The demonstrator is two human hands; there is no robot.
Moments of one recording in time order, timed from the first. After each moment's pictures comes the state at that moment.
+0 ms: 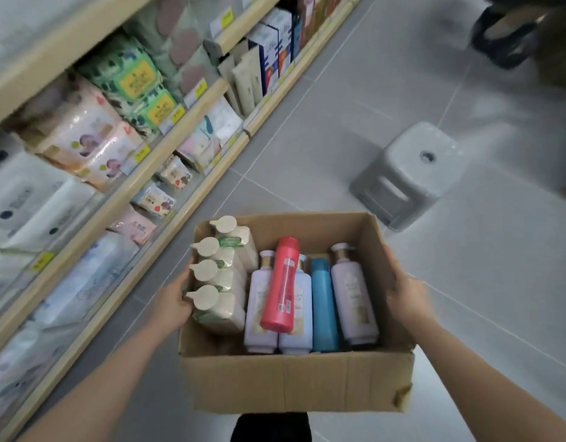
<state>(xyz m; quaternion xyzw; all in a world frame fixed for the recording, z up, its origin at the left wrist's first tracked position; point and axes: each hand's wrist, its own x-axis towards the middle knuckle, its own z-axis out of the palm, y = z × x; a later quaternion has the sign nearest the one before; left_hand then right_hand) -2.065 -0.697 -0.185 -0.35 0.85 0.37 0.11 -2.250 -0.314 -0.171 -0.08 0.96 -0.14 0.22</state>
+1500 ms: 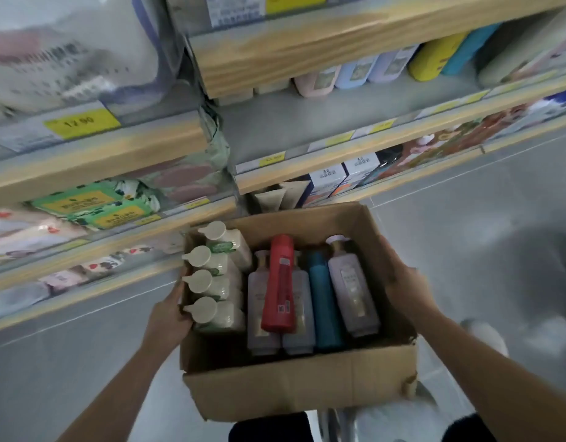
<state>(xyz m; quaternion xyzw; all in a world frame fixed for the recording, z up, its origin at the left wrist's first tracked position) -2.481 -0.775 -0.227 -0.62 0.68 0.40 0.04 -2.875 -0.625 -0.178 -0.39 0.88 -0.02 0.27</state>
